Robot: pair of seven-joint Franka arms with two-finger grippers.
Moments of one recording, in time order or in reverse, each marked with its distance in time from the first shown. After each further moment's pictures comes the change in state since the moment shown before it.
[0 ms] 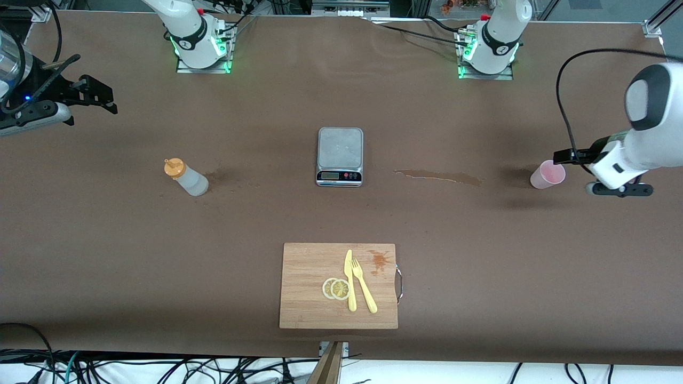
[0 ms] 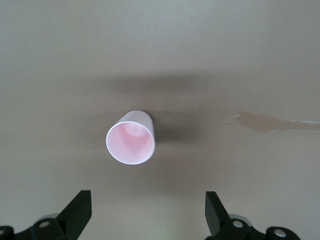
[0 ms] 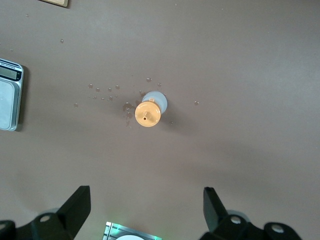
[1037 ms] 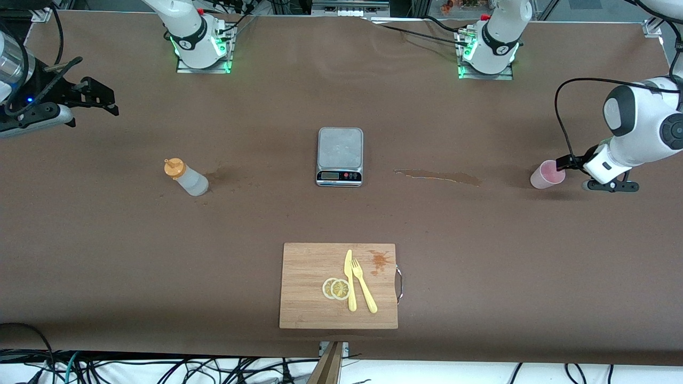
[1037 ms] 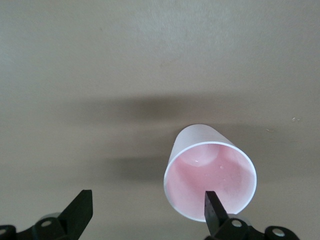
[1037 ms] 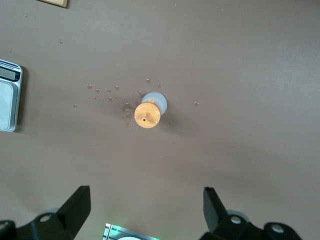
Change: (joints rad) left arm 0.191 0.071 -0.007 -0.287 0.062 0.477 0.111; right arm 0.000 0.000 0.000 -0.011 0.000 0.013 -0.001
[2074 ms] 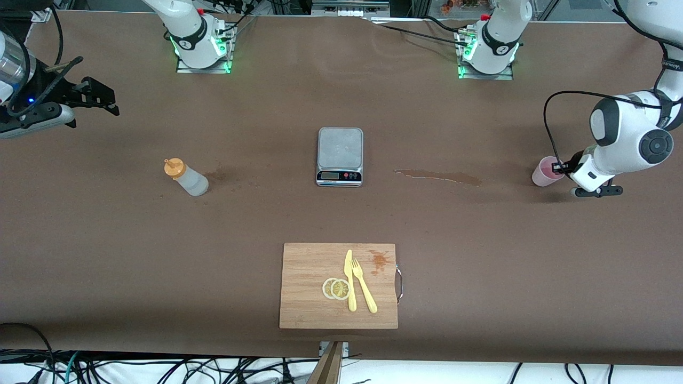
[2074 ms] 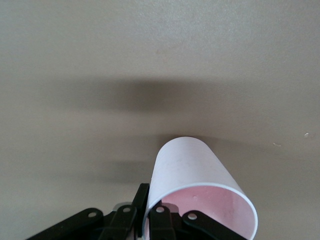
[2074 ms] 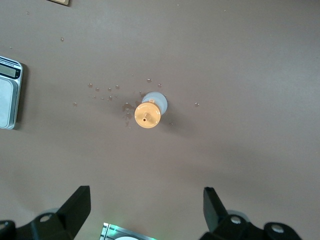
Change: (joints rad) left arm -0.006 0.067 -0.015 0.046 0.000 -0.051 -0.123; right arm 0.000 0.000 0.000 -0.003 0.000 0.003 -0.019
